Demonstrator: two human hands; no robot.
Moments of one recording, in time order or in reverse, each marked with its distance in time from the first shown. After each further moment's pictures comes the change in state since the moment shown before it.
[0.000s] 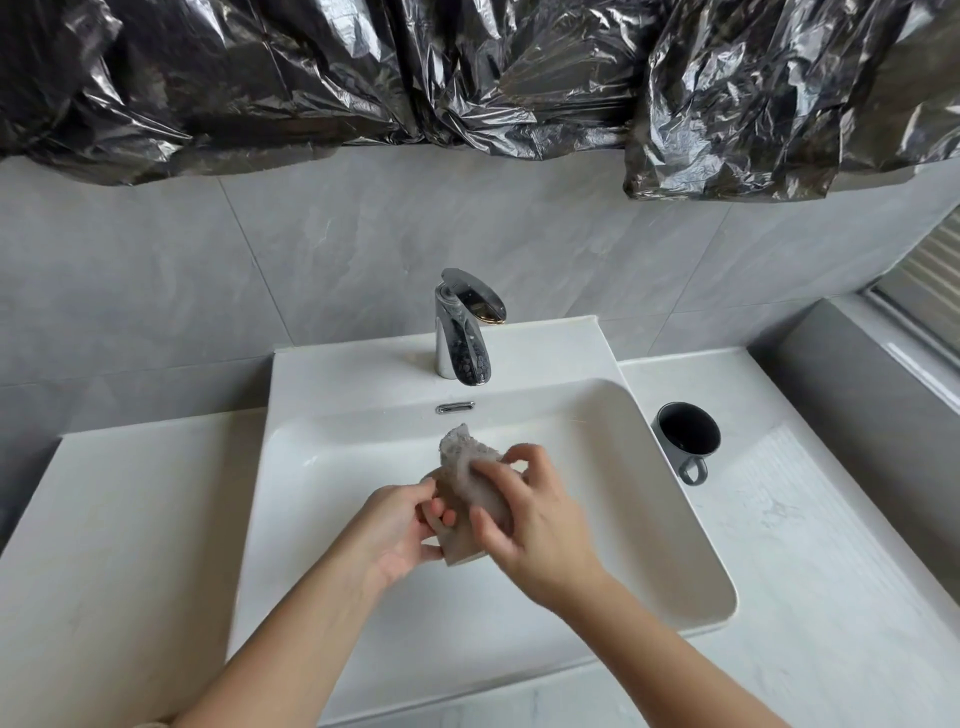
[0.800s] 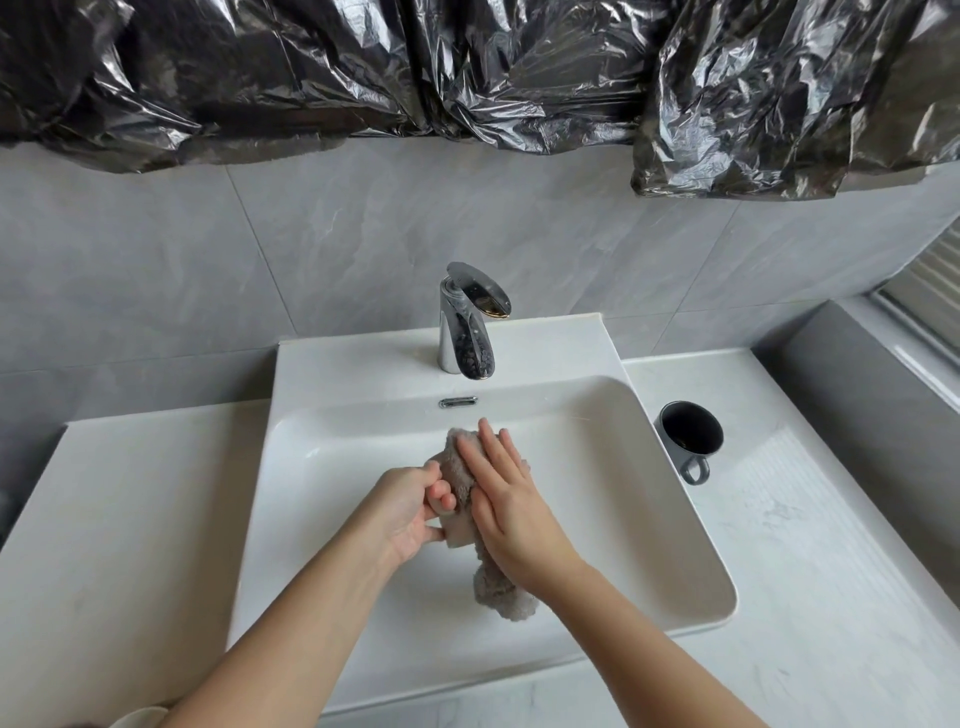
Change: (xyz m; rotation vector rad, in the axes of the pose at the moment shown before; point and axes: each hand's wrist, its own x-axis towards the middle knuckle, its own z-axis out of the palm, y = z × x) left_hand 0.001 0.003 0.014 0.011 0.060 0.043; right_hand 0.013 0.010 0.029 0.157 -0.215 0.000
